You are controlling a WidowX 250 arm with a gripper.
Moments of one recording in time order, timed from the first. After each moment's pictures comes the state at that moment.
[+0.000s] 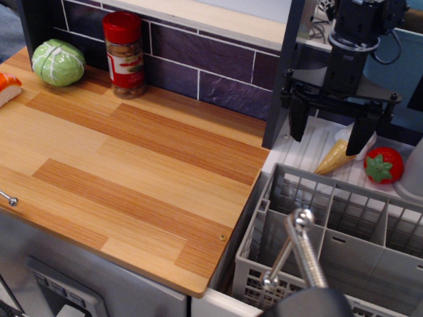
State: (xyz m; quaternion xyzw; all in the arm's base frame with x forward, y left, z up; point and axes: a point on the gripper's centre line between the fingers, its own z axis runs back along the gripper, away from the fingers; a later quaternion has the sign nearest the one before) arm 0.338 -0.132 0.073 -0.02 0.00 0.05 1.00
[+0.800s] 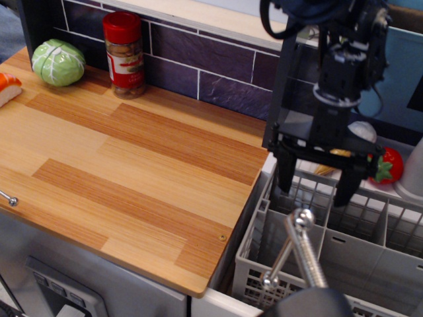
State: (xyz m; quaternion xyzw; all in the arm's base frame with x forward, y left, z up) arm 0.303 -0.142 0.032 -0.04 0.05 0.06 1.00
